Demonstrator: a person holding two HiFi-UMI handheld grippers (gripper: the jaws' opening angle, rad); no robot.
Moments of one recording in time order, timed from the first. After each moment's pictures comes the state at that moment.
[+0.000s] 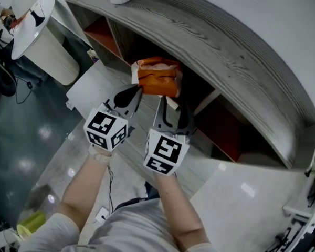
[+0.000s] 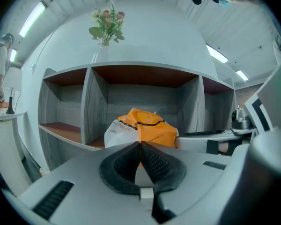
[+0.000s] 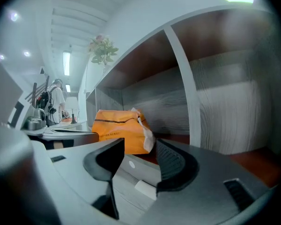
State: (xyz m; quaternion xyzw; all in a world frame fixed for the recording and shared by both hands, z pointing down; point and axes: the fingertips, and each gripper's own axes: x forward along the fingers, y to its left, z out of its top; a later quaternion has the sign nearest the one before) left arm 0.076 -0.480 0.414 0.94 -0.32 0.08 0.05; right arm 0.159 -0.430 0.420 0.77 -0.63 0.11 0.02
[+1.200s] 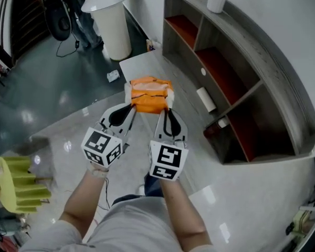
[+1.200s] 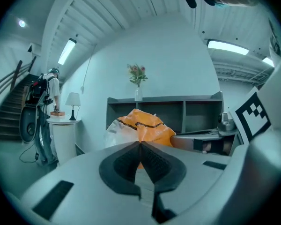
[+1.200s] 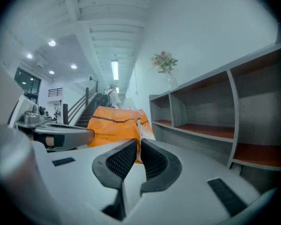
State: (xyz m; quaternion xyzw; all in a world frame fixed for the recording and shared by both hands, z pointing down) left arm -0.133 -0.259 0.392 0.85 -0.52 0.06 0.05; right arm -0.037 -0.274 0.404 0.55 -0.83 0.08 0.05
